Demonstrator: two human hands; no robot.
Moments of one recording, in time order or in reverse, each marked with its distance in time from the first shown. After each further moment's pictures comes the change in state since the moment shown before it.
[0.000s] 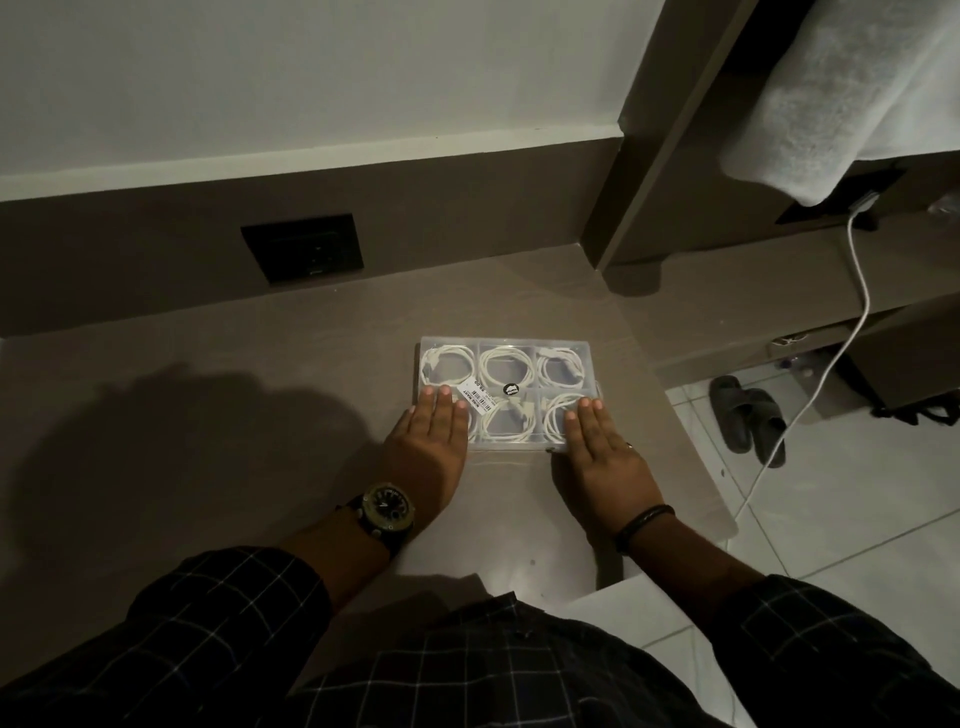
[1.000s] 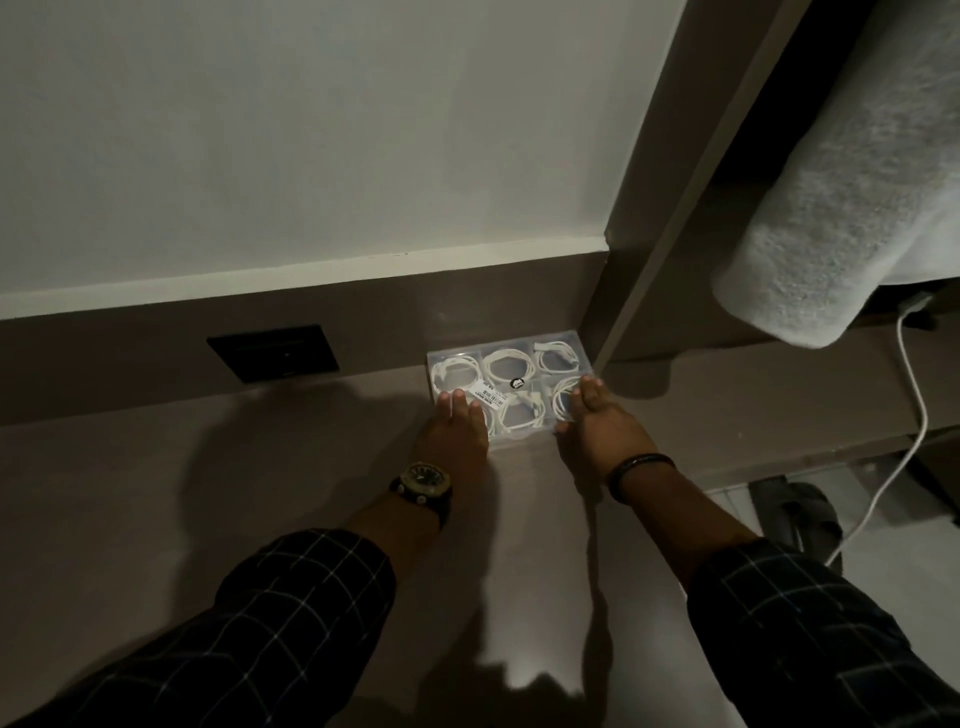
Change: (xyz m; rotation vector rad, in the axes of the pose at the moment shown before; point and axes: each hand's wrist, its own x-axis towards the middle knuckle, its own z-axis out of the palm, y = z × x) left_hand 0.182 -0.010 0.024 -0.179 -0.352 -0.238; right_hand 0.181 0.107 -0.057 0.217 -0.050 0.091
